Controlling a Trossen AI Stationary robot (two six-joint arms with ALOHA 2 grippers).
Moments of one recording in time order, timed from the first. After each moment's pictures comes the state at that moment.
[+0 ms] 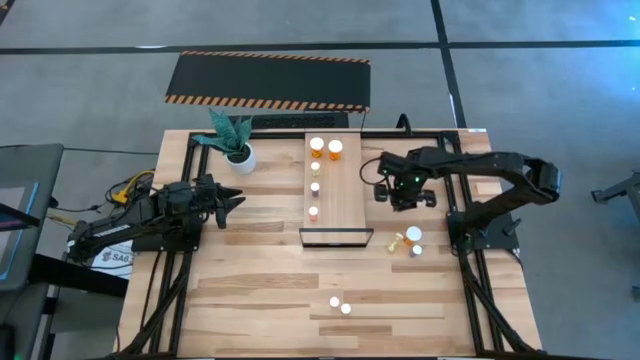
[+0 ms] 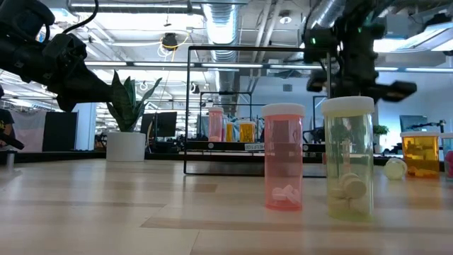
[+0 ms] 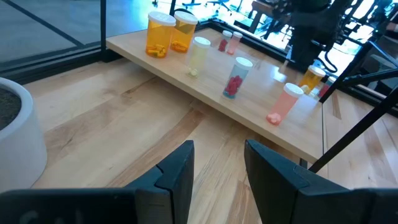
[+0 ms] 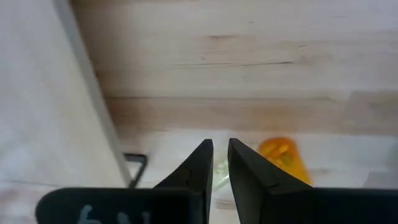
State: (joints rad) left arm 0.30 0.00 0.13 -0.42 -0.07 -0.35; right arm -0.39 1.39 0.91 -0.97 -0.27 1.26
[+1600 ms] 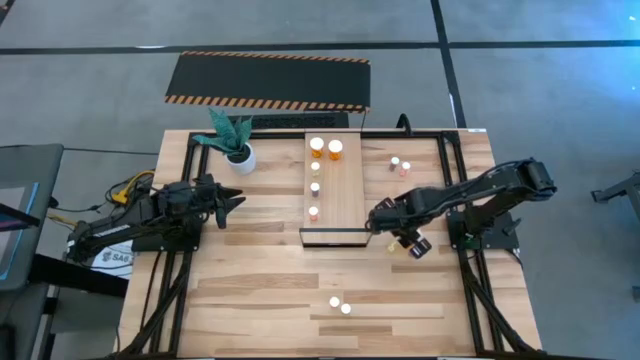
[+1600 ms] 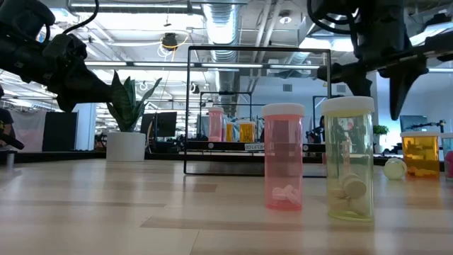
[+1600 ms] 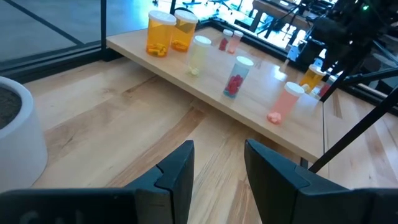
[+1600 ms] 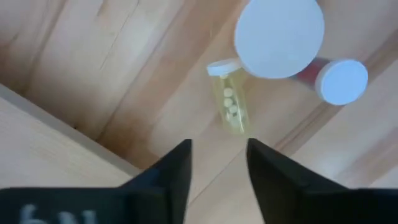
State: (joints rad) left arm 0.30 0.01 0.13 -0.42 -0.07 -0.35; right arm 0.15 1.46 1.03 -1.06 0.02 2.65
